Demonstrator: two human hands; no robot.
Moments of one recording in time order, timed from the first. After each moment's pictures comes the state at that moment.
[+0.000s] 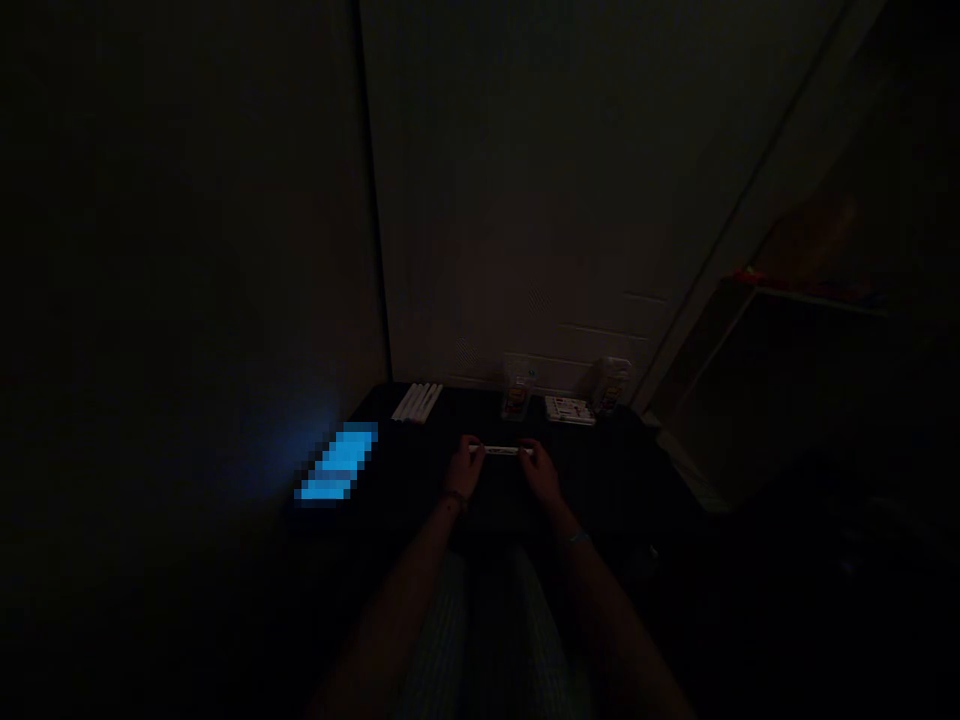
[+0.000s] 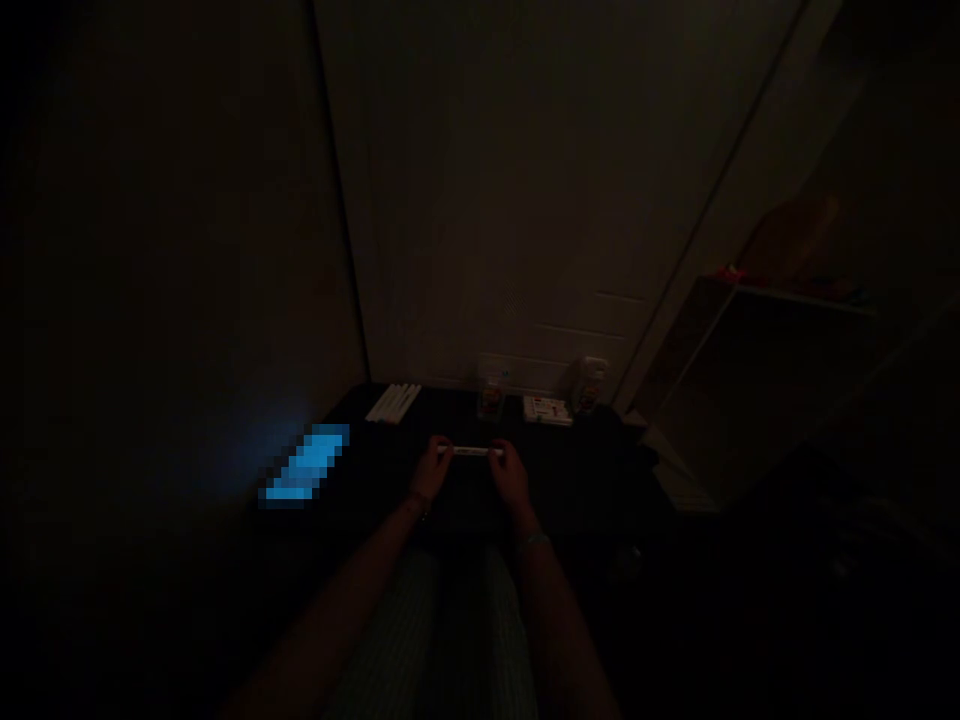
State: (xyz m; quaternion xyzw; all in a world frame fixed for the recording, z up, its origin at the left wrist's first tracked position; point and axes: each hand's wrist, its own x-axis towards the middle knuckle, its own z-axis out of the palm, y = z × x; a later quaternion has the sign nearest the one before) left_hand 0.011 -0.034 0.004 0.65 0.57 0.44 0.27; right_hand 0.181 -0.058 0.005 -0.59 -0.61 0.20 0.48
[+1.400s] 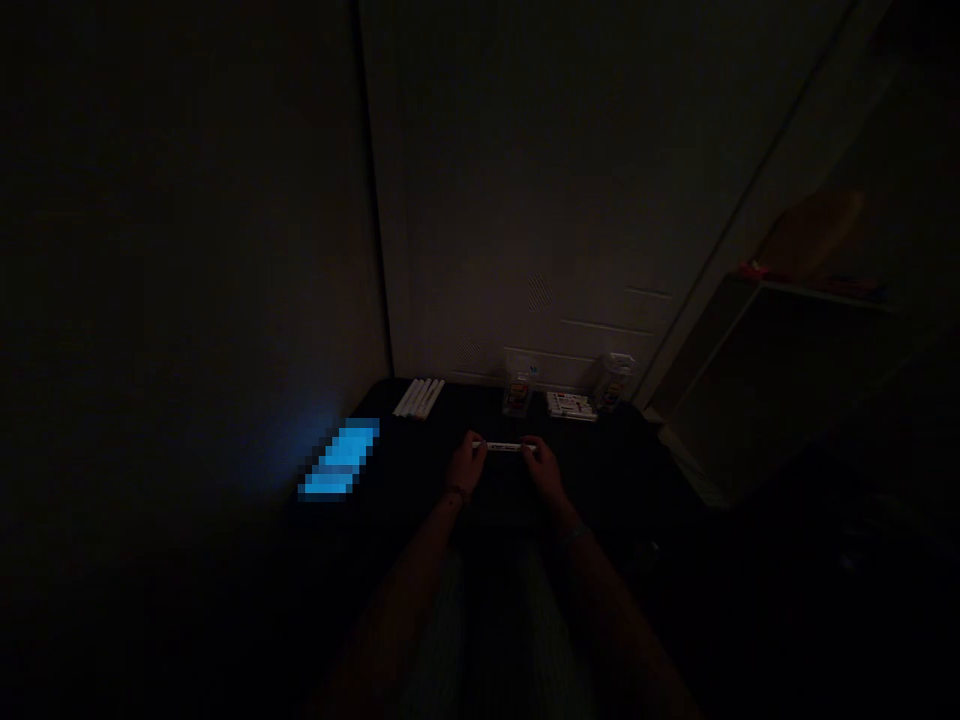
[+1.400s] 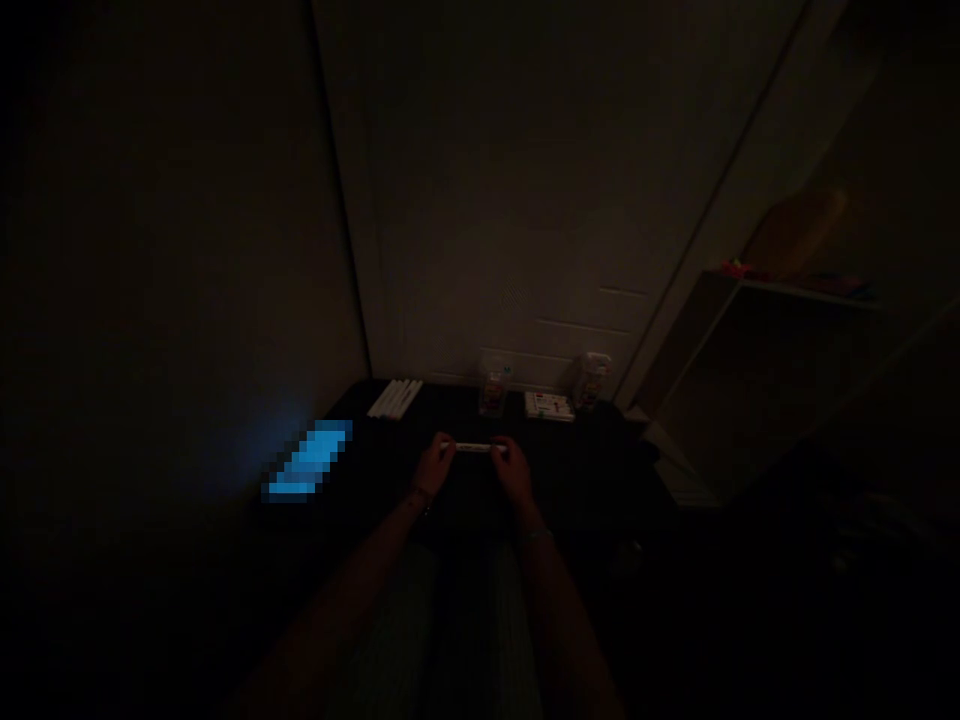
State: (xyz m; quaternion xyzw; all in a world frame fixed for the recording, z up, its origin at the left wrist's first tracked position) left_hand 0.011 -0.040 0.014 0.65 0.57 0.43 0.27; right_hand 0.182 -0.057 0.007 -0.58 -0.61 0.23 0.49
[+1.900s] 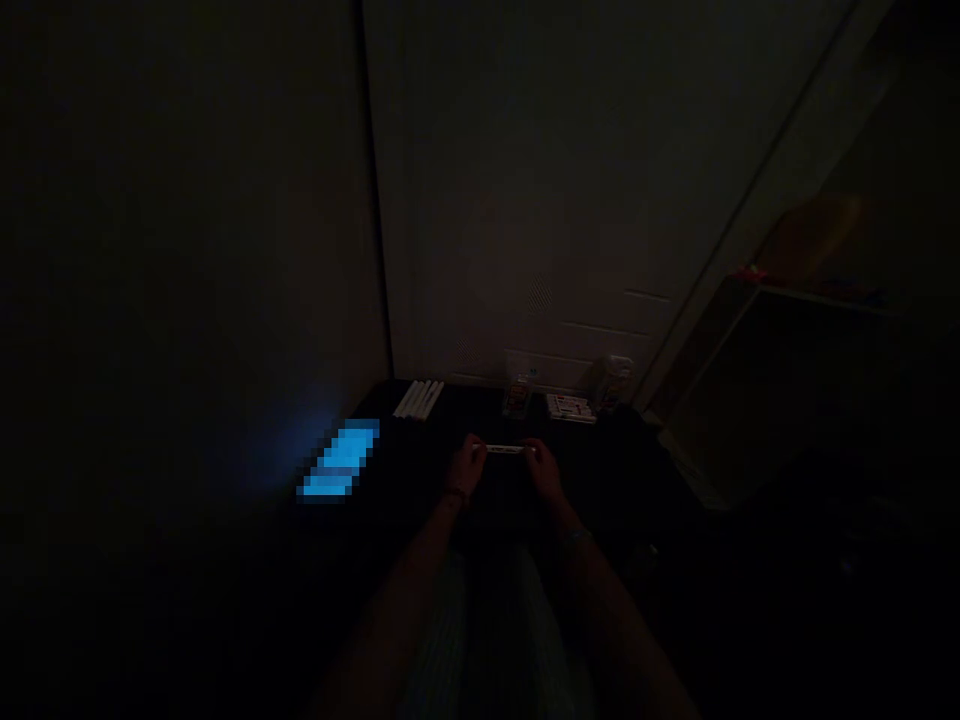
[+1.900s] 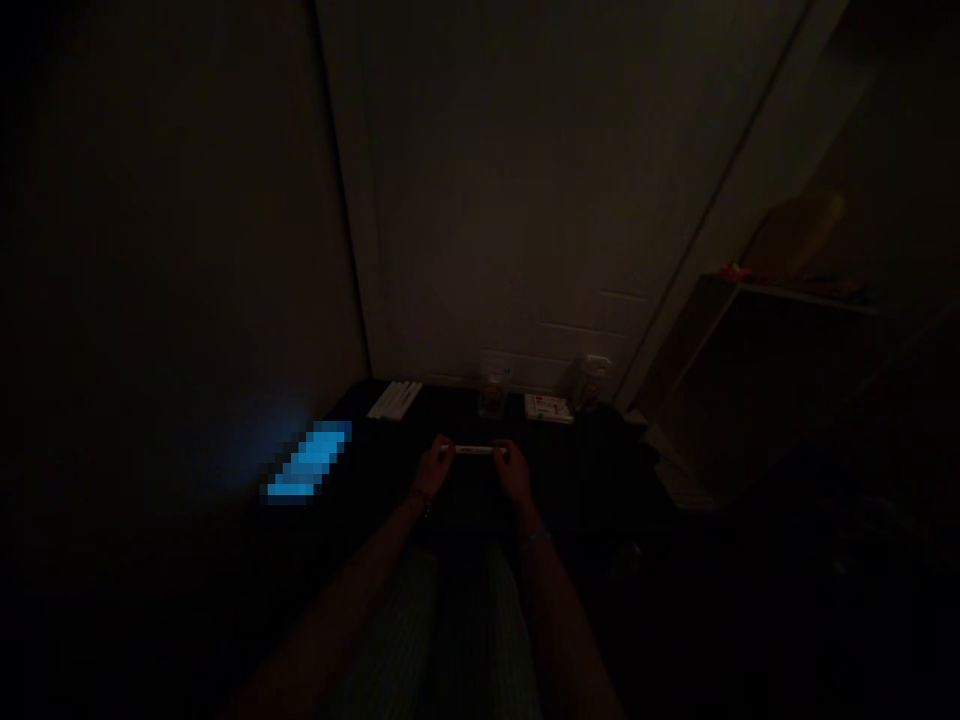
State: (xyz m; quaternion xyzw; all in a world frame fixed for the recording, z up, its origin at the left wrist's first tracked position) left_hand 0.011 -0.041 0.015 0.66 0.57 0.42 0.26; right_hand 0.184 -0.055 0.005 -0.59 -0.60 0.23 0.49
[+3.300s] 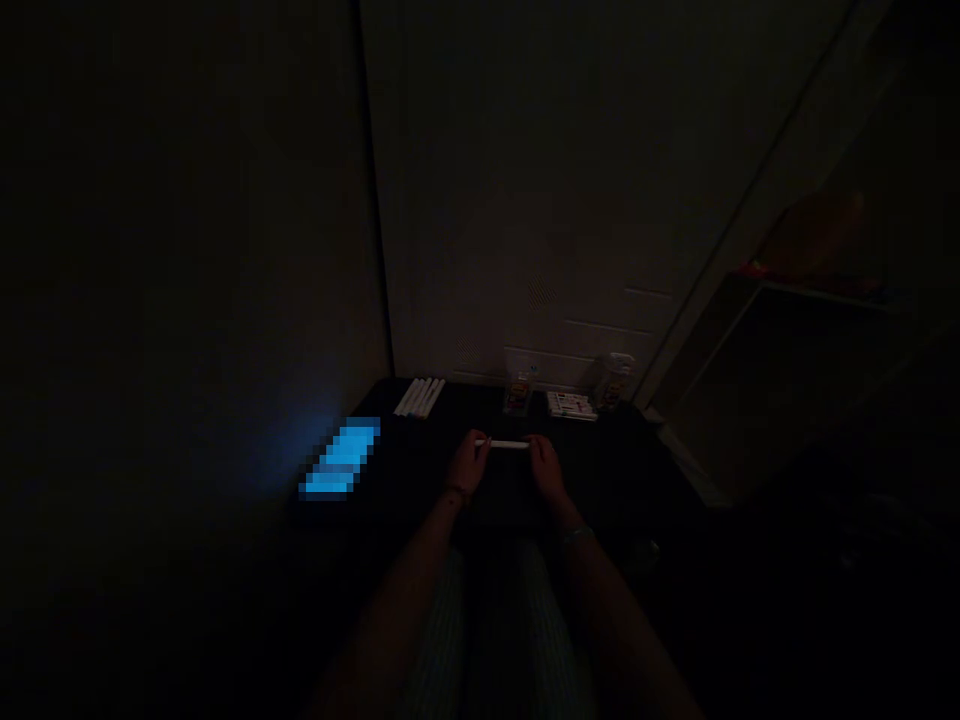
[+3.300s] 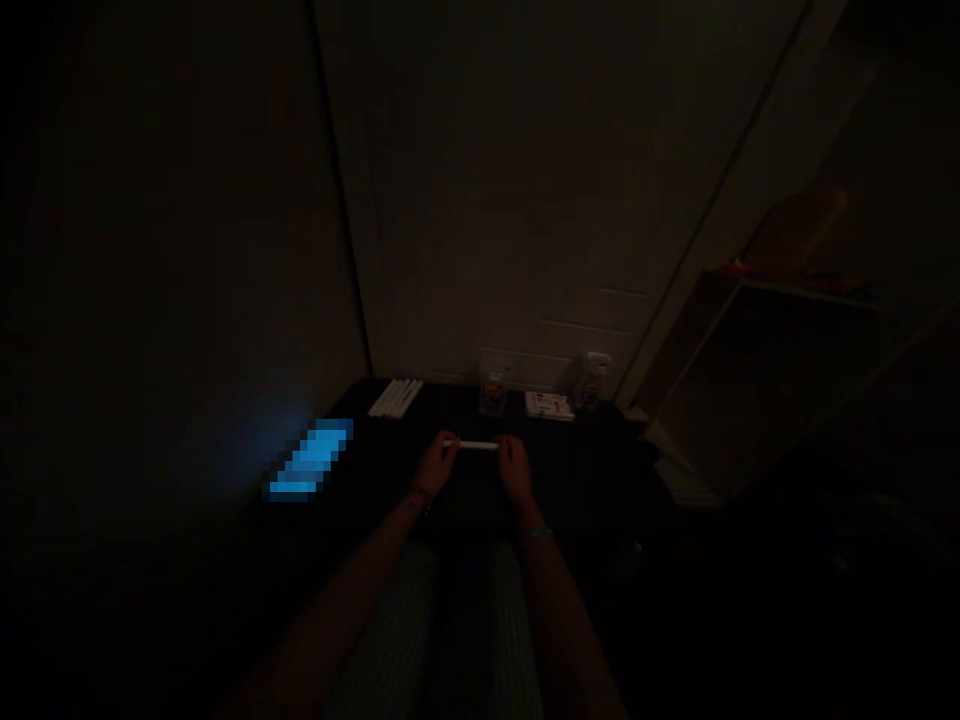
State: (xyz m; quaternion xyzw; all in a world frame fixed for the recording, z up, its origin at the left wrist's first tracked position) left_hand 0.014 -0.038 0.008 0.68 0.53 0.46 0.21; right_hand 0.185 -0.050 0.004 -0.56 -0.63 0.16 0.52
